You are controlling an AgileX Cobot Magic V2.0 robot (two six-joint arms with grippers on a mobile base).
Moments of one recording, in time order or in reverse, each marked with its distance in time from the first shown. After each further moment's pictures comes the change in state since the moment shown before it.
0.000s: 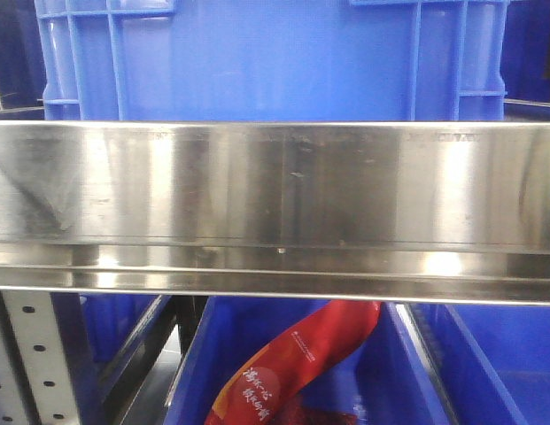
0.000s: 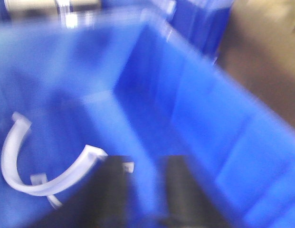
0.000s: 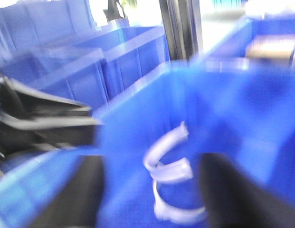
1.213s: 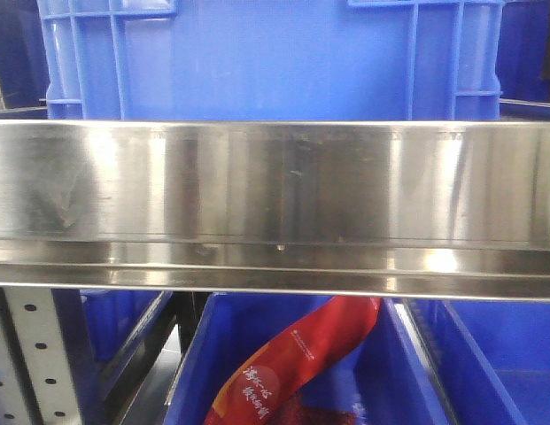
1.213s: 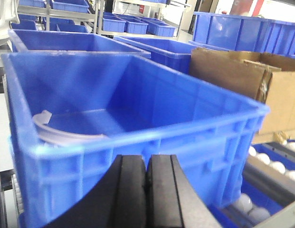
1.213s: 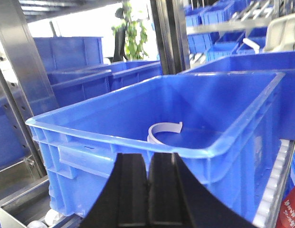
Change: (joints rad) left arm -0.072 -0.843 1.091 -0.006 -0.586 0.000; right arm 0.005 -0.686 0.690 -0.025 -0.185 0.000
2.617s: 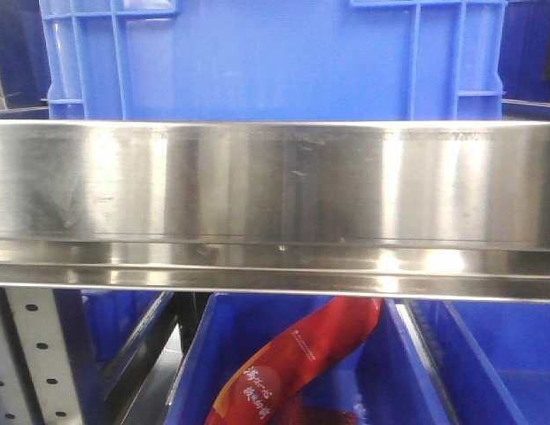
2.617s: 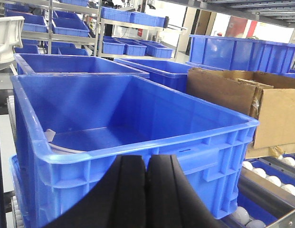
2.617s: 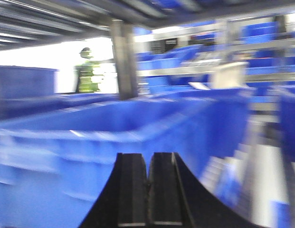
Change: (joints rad) left arm 0.000 -0.068 0.021 0.009 -0.029 0.000; right arm -0.232 -0.313 0.270 -0.075 -0.086 -0.002
